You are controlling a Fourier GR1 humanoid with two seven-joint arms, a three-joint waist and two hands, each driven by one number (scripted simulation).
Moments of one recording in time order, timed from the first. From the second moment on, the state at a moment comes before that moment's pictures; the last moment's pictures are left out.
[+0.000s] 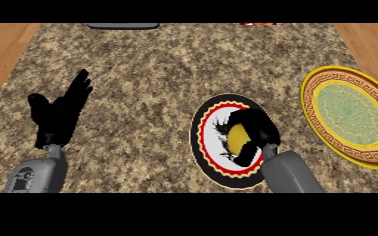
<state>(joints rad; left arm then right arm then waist) -0.17 0.20 0.09 -1.43 0.02 0.00 0.19 -0.28 -0.08 0.27 -1.19 0.86 0.15 0.19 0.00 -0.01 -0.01</state>
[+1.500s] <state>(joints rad) -0.15 0.19 0.10 -1.41 0.01 -0.01 0.16 -0.41 -0.15 -0.02 -1.49 1.21 -0.37 0.70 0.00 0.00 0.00</state>
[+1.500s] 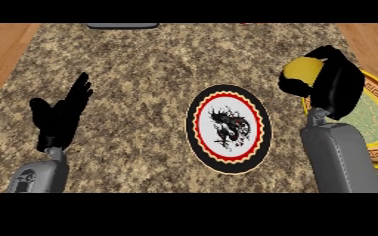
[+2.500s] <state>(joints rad) -0.16 0.19 0.12 -1.40 0.00 -0.03 0.15 -0.30 -0.43 -0.37 -1.11 0.73 -0.29 0.29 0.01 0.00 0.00</state>
